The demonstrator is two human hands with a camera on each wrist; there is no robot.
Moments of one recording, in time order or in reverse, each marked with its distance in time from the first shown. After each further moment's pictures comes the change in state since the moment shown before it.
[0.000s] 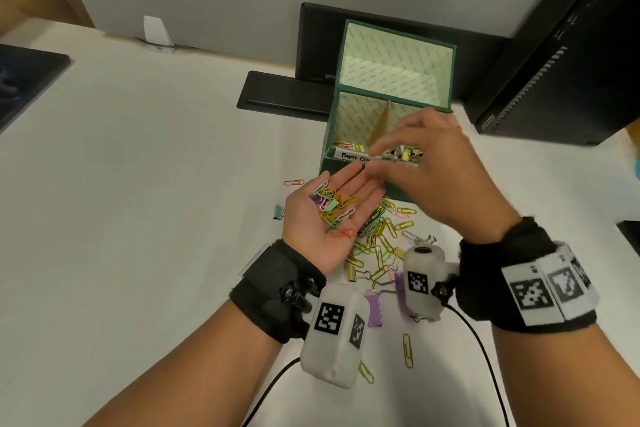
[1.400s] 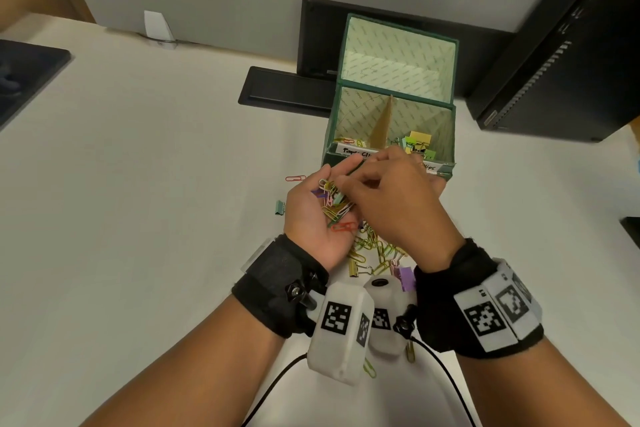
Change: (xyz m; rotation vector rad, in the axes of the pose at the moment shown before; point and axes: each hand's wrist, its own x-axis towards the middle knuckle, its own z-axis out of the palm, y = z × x) left_hand -0.007 -0.001 0.008 0.081 -0.014 0.036; right_hand -0.018 -0.019 0.051 -0.058 -0.060 0.223
